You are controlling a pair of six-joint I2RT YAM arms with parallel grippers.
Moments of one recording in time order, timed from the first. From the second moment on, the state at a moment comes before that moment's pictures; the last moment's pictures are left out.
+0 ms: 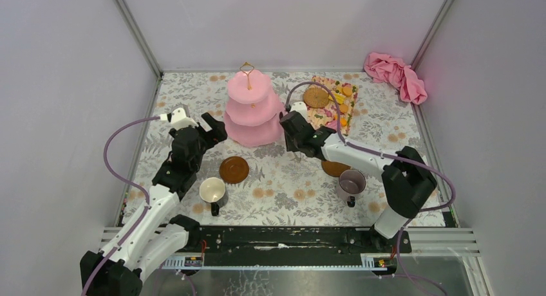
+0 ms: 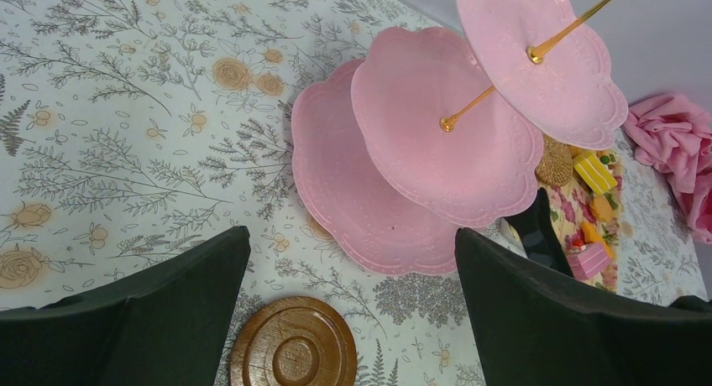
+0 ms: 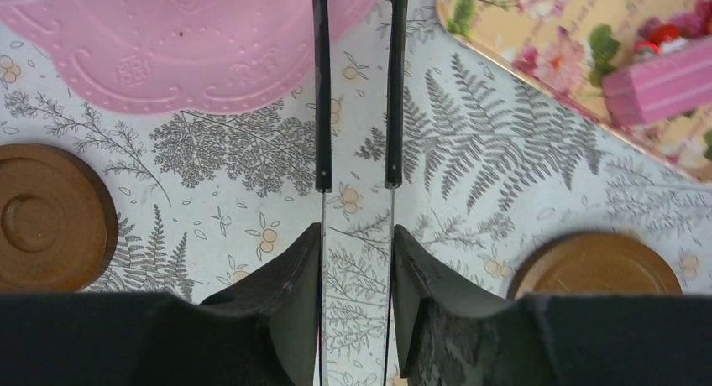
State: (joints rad) left arm -0.35 0.82 0.63 -0.10 -0.35 -0.57; right arm 0.81 1.69 1.18 -0.35 0.36 0.45
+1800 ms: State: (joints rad) left arm -0.35 0.77 0.61 -0.05 -0.27 -0.62; right arm 0.76 1.61 1.16 -0.77 0.66 1.10
